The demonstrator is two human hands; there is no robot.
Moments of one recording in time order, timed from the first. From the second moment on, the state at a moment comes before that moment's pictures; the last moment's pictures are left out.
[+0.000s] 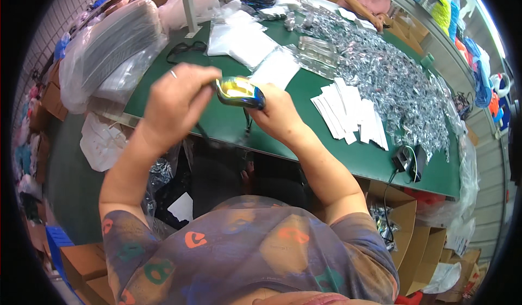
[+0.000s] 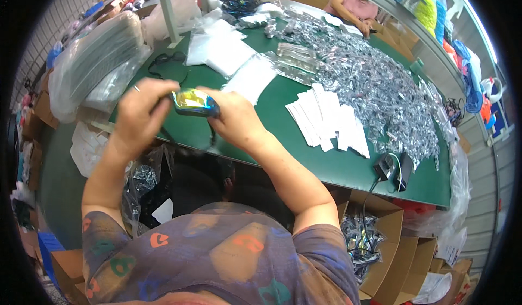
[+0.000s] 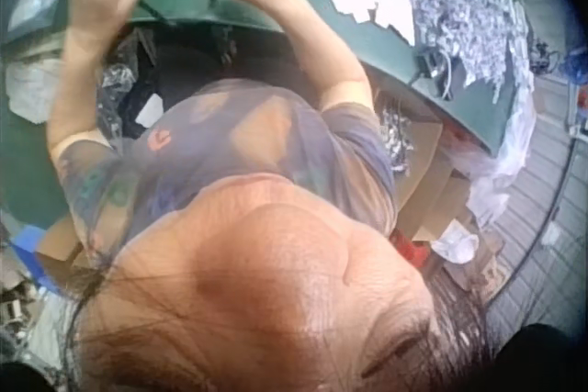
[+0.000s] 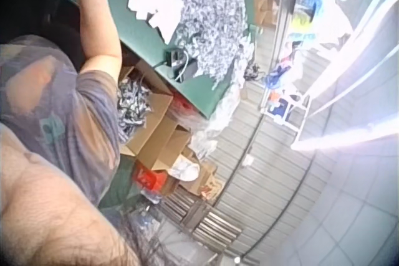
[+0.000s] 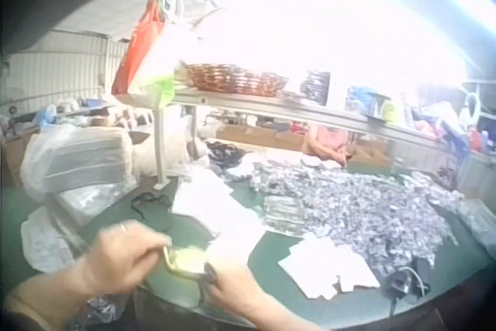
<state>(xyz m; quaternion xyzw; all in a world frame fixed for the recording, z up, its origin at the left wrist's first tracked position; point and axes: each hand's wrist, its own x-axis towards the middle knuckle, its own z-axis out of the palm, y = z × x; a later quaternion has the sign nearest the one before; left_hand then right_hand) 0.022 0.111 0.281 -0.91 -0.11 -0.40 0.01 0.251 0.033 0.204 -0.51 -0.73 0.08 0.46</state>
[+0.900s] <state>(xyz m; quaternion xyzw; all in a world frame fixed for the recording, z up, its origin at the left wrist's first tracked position) 0.026 0.030 0.143 -0.35 -0.19 -0.30 -0.87 0.541 0.130 0.141 -0.70 -0.69 -0.17 -0.07</state>
